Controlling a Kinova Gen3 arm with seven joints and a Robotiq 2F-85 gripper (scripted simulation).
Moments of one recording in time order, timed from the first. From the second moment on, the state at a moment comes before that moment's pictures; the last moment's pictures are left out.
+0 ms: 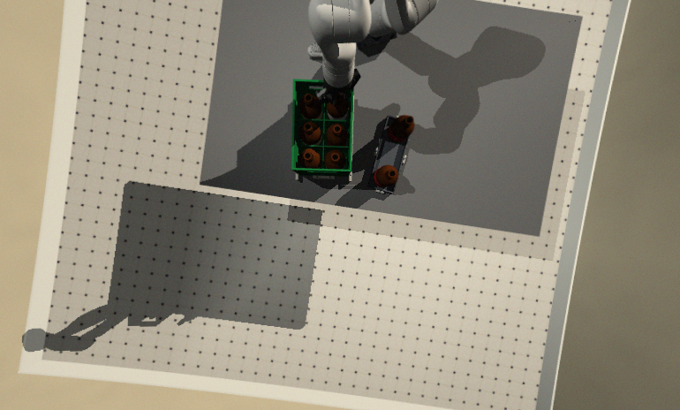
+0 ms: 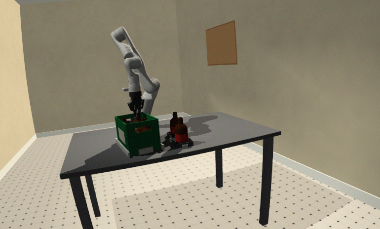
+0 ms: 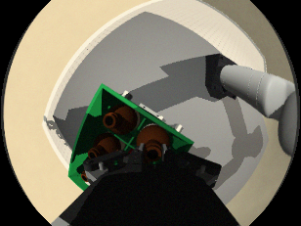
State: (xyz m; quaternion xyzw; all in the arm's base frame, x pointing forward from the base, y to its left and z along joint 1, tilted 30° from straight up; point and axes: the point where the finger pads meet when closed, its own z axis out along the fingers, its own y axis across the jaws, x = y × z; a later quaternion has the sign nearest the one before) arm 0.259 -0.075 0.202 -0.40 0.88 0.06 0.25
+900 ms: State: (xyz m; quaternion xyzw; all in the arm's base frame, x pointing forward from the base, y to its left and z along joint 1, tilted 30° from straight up) arm 0.263 -0.073 0.193 -0.40 0.88 0.06 0.25
